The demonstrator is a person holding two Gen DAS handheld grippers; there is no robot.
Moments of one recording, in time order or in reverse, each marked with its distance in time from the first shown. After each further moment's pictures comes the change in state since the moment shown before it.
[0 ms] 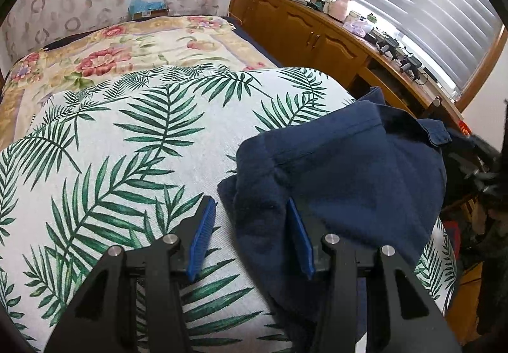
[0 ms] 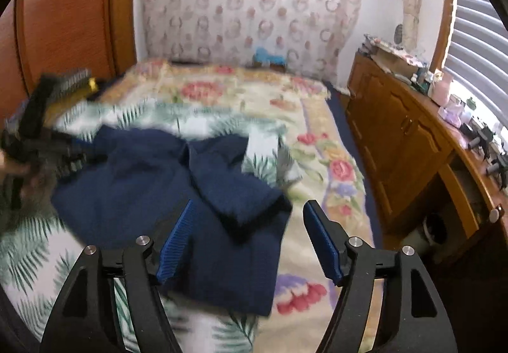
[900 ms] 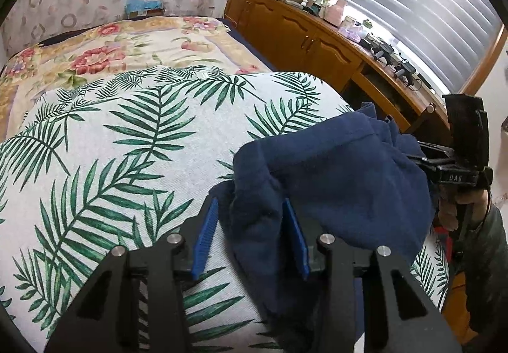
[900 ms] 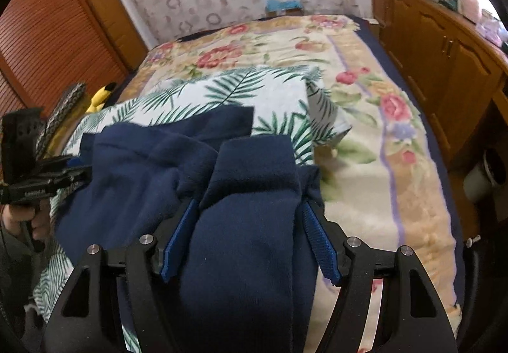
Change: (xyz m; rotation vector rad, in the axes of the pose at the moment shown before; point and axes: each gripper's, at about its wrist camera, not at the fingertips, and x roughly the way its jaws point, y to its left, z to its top) left arm 0.004 0.004 0.005 -0.019 -0.012 -0.044; right arm 0.089 -0.029 0.008 0.237 0.181 0.280
